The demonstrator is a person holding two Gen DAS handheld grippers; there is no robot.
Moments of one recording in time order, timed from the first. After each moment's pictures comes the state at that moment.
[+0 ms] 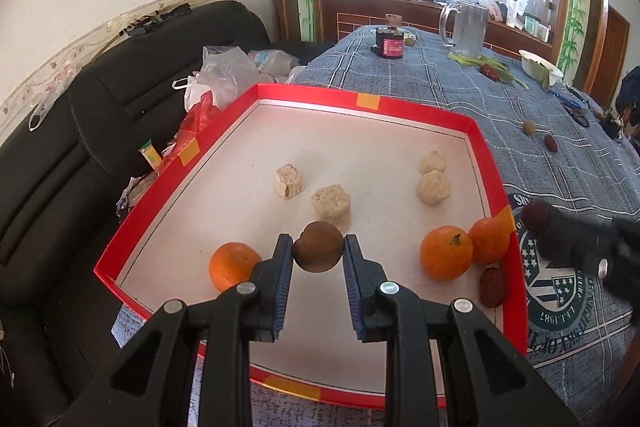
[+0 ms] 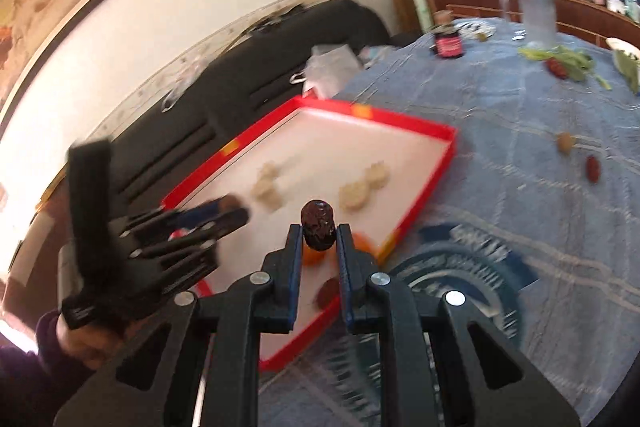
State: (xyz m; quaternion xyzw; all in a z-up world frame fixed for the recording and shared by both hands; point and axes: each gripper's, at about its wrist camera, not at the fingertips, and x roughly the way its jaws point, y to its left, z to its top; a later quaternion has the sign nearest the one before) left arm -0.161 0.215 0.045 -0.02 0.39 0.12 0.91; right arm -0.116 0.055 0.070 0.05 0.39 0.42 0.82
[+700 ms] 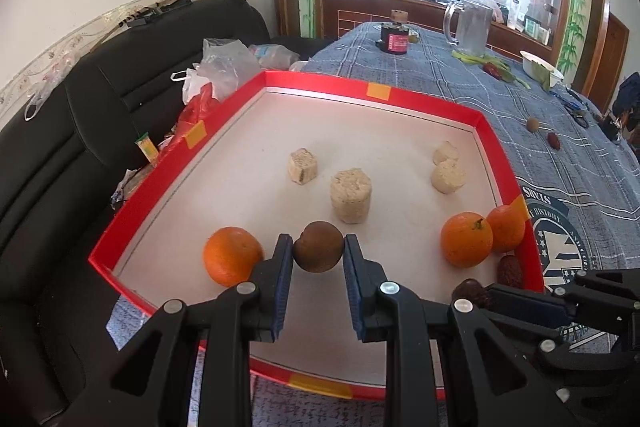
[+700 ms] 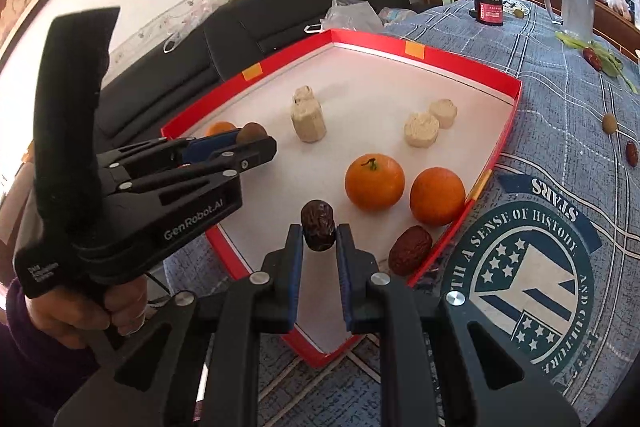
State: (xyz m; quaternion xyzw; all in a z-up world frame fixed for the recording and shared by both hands) left arm -0.165 0.229 0.035 -0.03 0.39 0.11 0.91; right arm -0.149 0.108 0.036 -0.03 0.42 0.42 0.80
